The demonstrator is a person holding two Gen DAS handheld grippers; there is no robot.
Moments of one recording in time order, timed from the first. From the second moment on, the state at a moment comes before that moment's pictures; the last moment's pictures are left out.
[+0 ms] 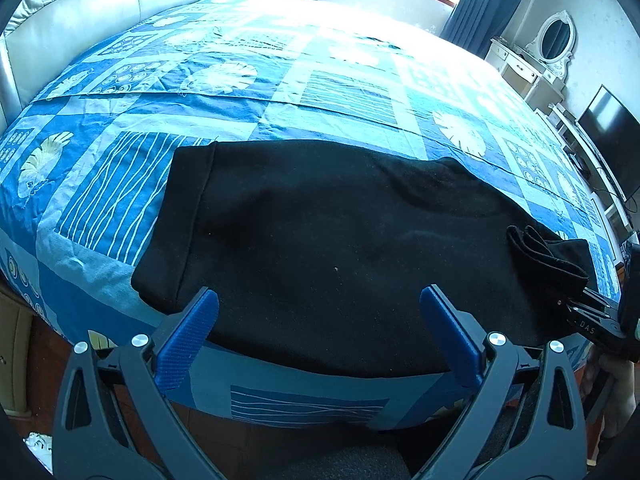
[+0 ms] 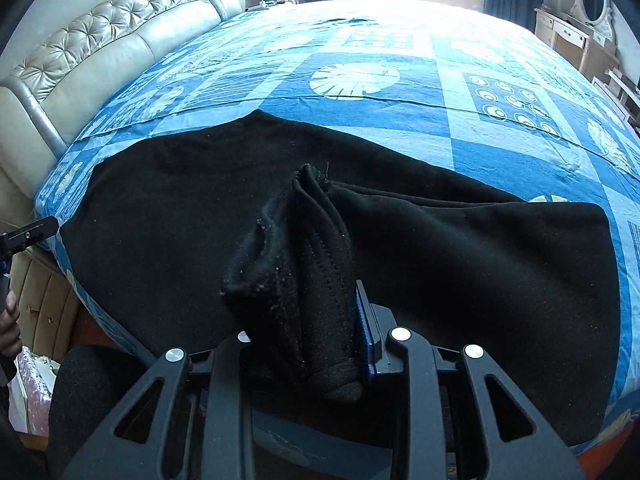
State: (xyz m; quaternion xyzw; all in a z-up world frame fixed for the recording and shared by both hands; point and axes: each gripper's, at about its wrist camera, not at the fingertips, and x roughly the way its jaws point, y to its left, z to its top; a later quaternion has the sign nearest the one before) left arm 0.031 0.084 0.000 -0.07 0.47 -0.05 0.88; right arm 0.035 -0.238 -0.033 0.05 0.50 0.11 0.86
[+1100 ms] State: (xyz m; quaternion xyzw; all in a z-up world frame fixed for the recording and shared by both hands) left arm 0.030 0.080 -0.006 -0.07 0.48 -0.06 0.87; right arm 0.017 -0.354 0.031 0.26 0.38 0.18 0.87
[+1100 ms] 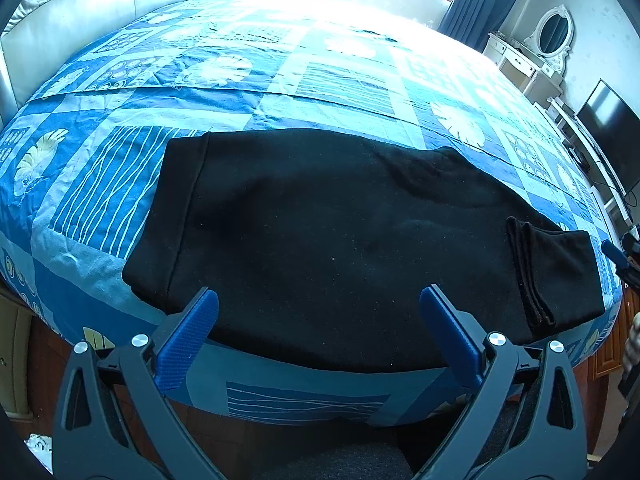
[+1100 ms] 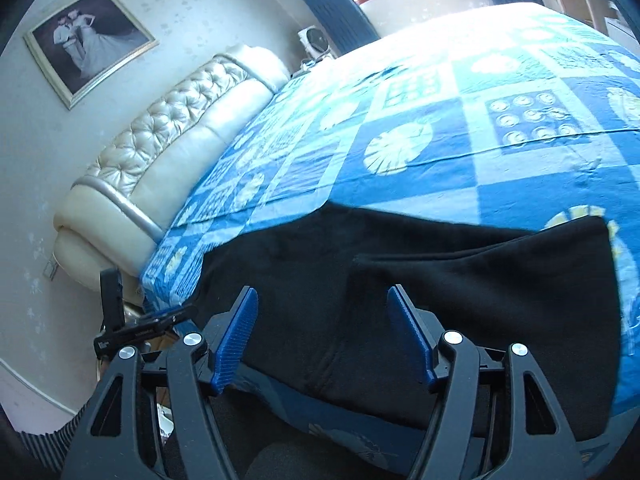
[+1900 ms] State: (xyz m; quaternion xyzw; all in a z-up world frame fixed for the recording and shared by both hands) left arm 0.027 0.060 -0.021 -0.05 0.50 -0.07 0.86; right arm 0.034 -0.483 -0.107 0.53 0.39 0.09 0.74
